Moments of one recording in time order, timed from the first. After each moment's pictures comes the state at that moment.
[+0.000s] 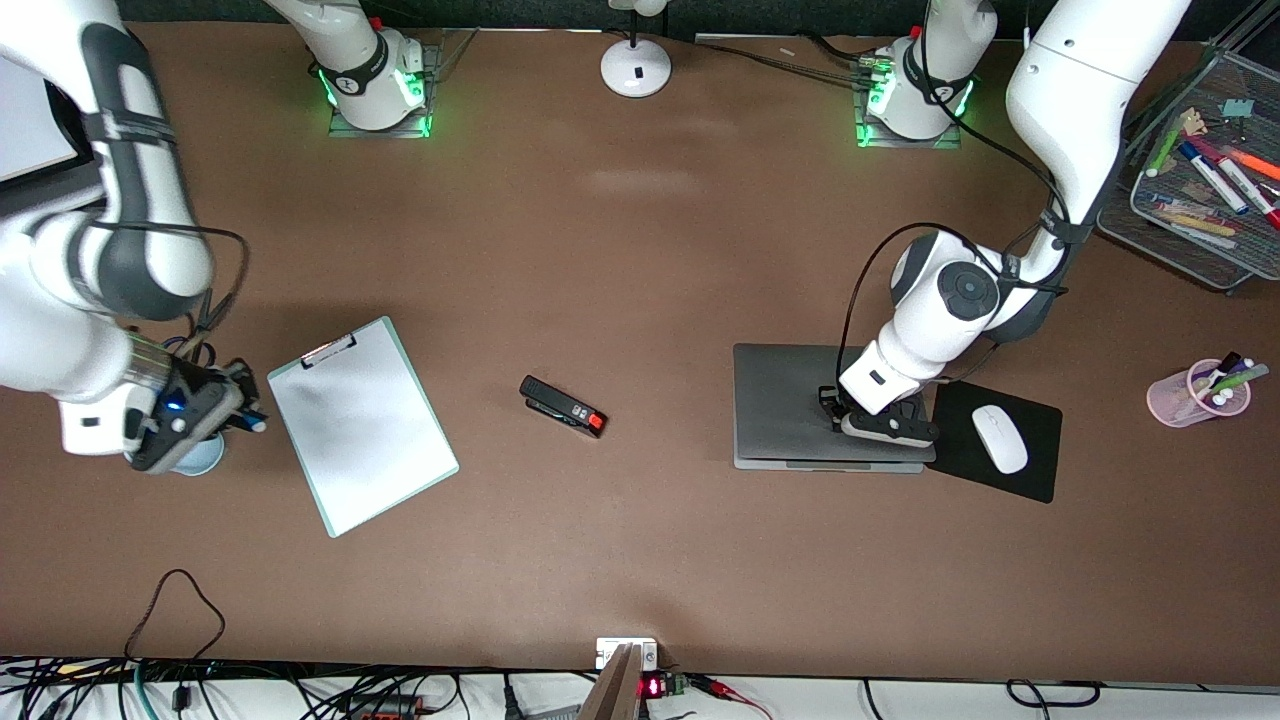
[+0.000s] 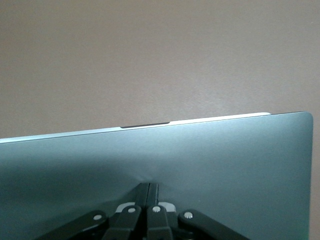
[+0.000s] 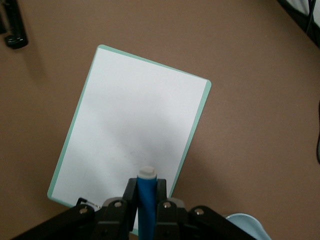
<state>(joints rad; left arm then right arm) 0.05 0.57 -0.34 -1.97 0.19 2.76 -0.29 -0.06 0.43 0.00 -1.62 0.18 2.07 -1.03</state>
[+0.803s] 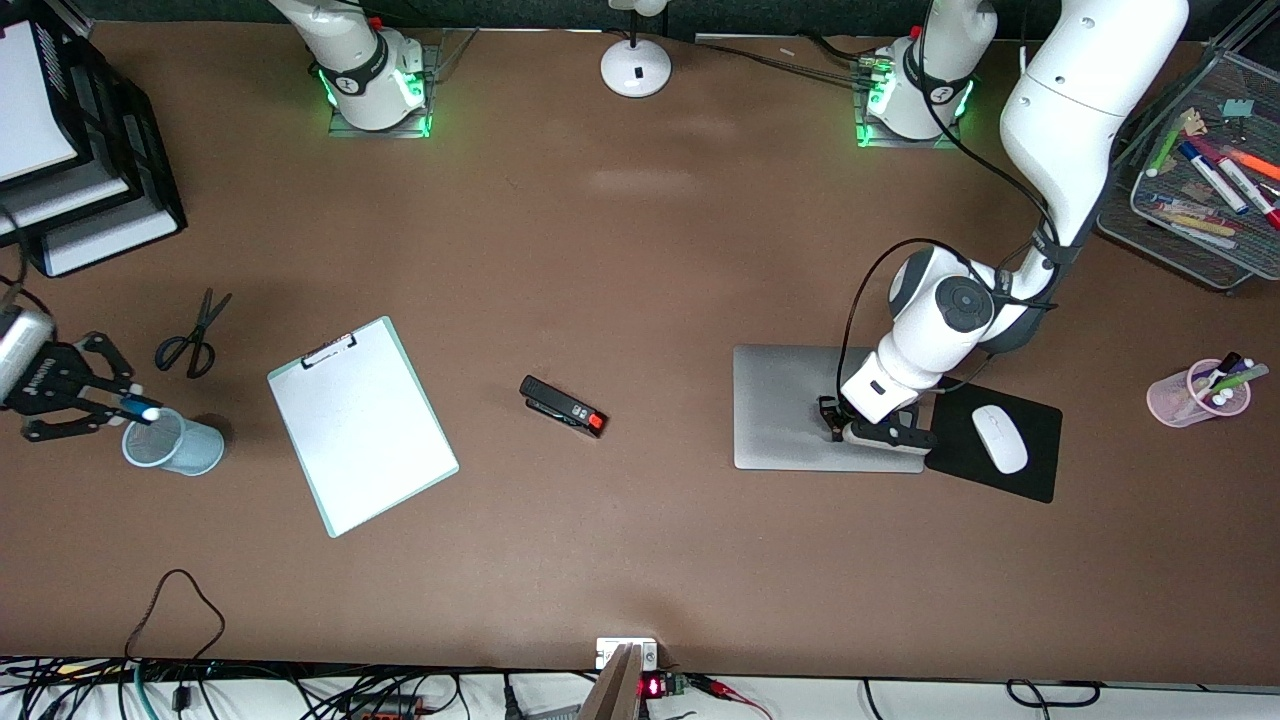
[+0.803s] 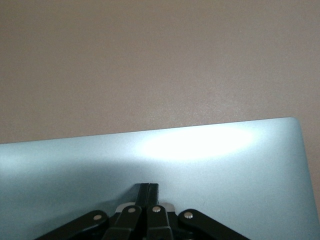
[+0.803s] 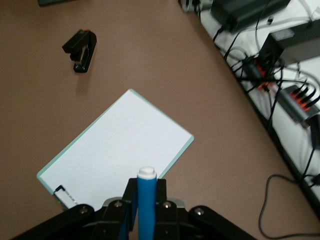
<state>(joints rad) 0.05 0.64 -0.32 -1.96 0.19 2.83 -0.29 -0.31 0.43 0.00 -1.51 0.64 1.90 -1.78</state>
